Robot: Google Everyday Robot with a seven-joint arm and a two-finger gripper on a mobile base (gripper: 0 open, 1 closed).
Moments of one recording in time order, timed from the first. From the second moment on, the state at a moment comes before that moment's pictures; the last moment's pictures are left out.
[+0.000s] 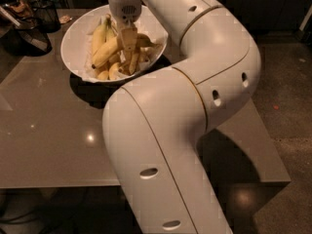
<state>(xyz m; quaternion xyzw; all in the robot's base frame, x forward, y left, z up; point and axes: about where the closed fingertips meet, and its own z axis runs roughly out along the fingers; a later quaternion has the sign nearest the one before) 0.714 0.068 0.908 -0.80 0.60 -0.04 0.08</state>
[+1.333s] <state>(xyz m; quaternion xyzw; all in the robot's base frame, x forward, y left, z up) 0.651 0.047 0.977 -0.77 0.61 -0.07 0.16</state>
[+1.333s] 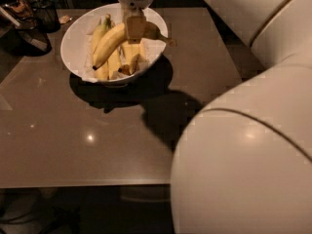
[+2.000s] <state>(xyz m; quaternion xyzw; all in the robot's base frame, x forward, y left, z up) 0.583 0.046 0.997 -0.76 0.62 -0.06 0.18</state>
